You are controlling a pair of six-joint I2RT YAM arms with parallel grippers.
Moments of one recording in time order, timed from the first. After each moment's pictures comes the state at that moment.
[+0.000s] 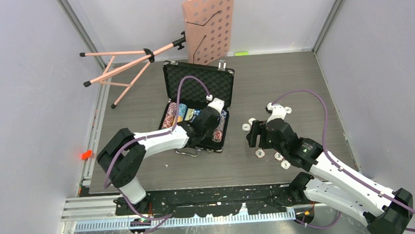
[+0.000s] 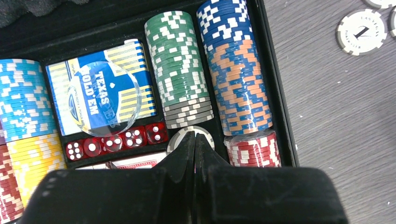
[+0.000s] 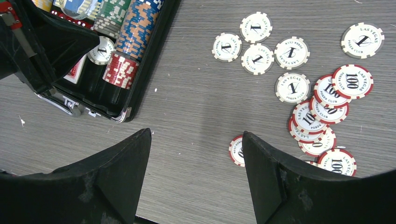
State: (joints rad) left arm -0.89 1.66 0.98 -0.08 -0.36 -0.21; right arm 0.72 0.75 0.60 -0.50 0.29 0.58
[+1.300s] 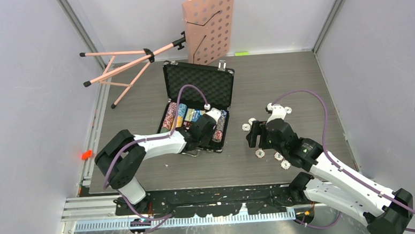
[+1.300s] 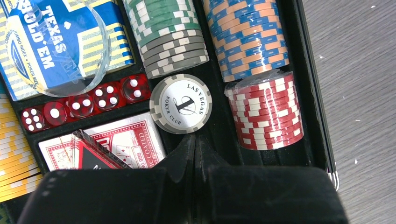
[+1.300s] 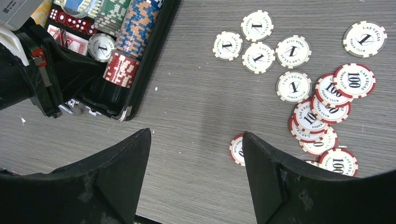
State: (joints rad) left arm -0.88 1.64 0.87 -0.10 -0.28 -0.21; right arm 0.72 0.75 0.59 -0.50 0.29 0.58
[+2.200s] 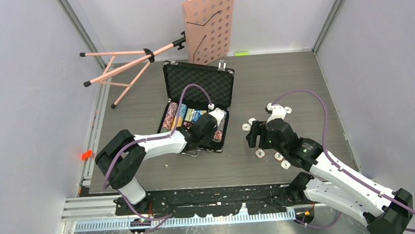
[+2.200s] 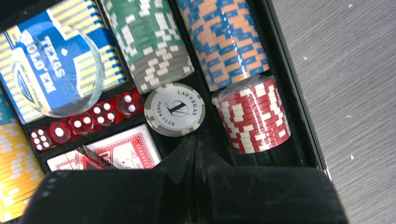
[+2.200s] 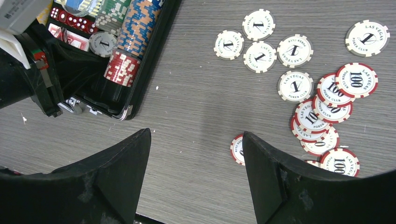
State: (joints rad) left arm -0.89 1.65 0.88 -0.08 -0.26 -0.13; right arm 0.71 0.75 0.59 -0.50 0.28 0.58
